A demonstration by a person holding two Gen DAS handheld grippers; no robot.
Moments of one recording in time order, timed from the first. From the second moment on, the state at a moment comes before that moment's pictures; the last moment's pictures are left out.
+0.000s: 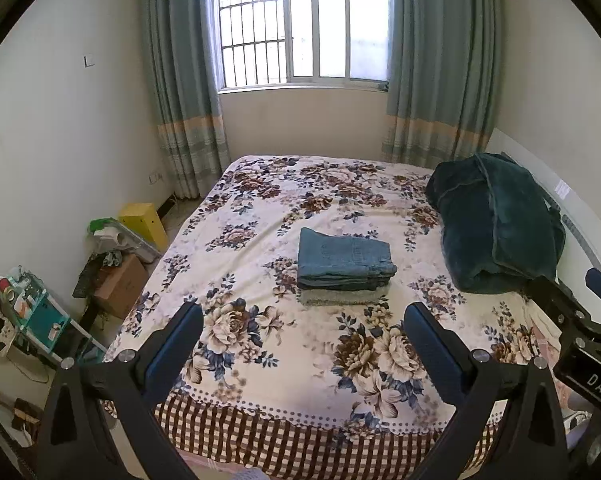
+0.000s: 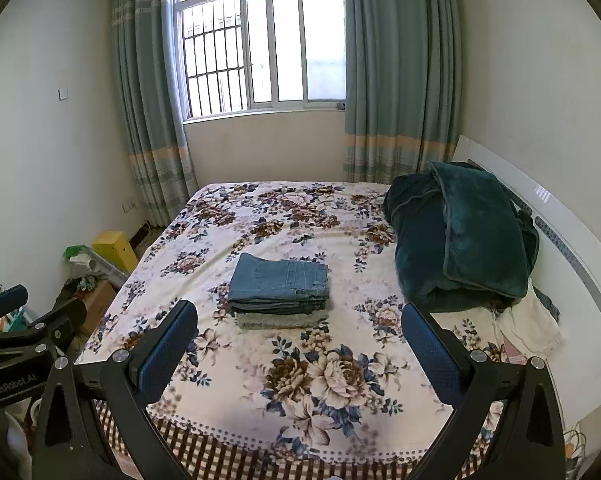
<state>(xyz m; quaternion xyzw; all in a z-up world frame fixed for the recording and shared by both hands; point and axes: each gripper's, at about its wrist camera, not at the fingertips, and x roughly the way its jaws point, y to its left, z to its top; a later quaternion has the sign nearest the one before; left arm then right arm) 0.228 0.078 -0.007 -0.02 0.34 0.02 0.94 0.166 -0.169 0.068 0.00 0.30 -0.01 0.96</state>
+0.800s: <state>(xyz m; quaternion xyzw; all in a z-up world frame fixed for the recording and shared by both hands) 0.229 0.079 -0.008 -0.01 0.34 0.03 0.94 0.165 -0.173 0.063 0.01 0.31 -0.01 0.95</state>
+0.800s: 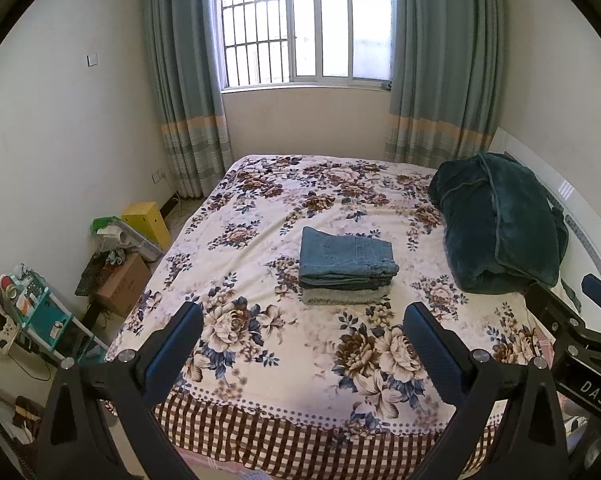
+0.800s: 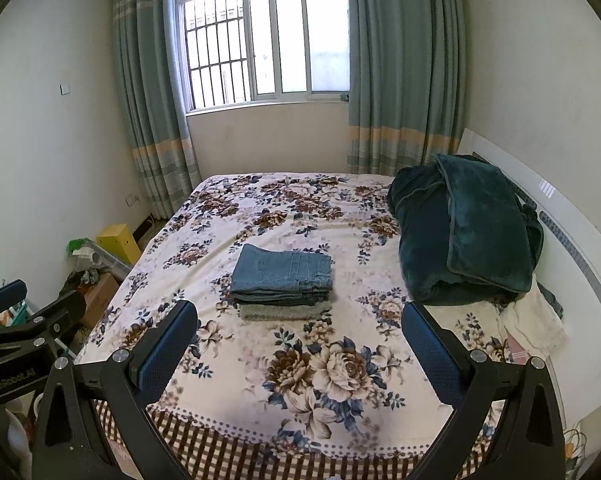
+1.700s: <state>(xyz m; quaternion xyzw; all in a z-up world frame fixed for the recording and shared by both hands) 0.230 0.079 -0.005 -0.02 0.34 0.03 0.94 0.166 -0.175 0.060 0.00 0.31 0.00 0.95</state>
